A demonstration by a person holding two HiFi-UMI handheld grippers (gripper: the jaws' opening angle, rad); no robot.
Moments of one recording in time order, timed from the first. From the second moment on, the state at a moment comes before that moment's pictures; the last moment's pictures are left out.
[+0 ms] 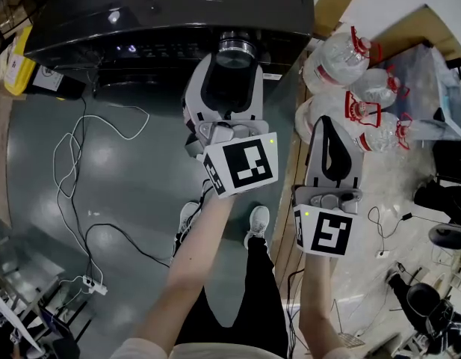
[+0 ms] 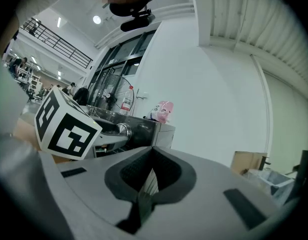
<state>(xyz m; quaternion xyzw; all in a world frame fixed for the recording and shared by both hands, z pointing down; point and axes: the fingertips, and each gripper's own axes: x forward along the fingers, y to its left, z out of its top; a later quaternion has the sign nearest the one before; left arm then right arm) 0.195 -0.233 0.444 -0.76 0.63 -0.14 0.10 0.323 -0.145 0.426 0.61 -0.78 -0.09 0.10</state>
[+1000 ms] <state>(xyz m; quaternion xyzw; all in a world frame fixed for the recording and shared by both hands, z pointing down) 0.205 -0.232 0.452 -0.68 0.53 -0.35 0.36 0.320 -0.136 0.441 0.60 -0.79 -0.08 0.12</state>
